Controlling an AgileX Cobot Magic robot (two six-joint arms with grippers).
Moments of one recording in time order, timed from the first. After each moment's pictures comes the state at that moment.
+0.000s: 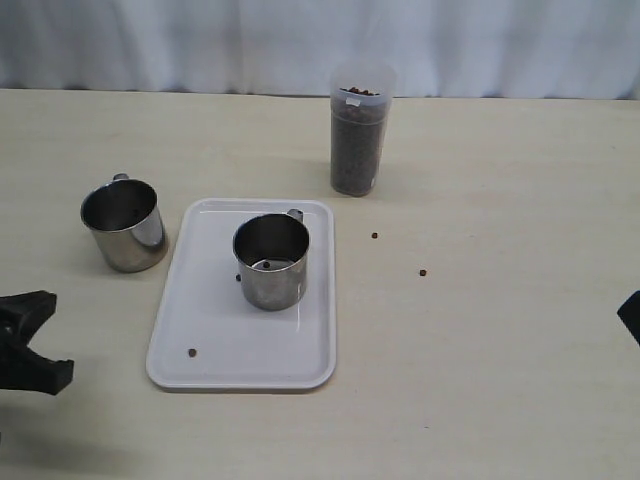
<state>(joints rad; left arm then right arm) 0.02 1.32 -0.01 0.25 -0.65 -0.03 0.52 0.00 0.00 -0.17 0.10 0.23</state>
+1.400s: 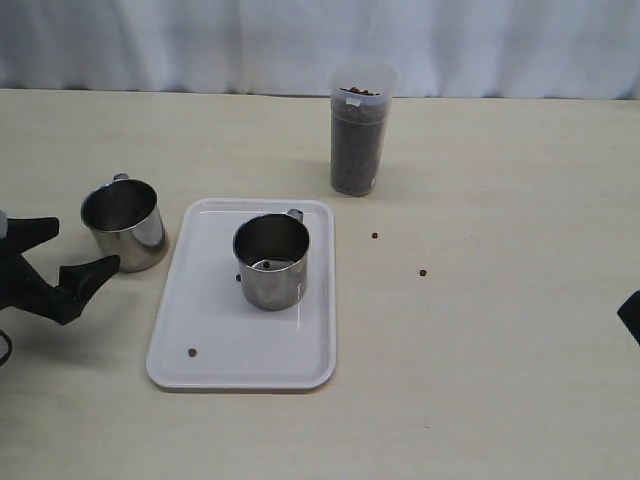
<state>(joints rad) 0.45 2.03 -0.39 0.88 -1.13 0.00 0.52 0.00 0.00 -0.17 0.10 0.23</state>
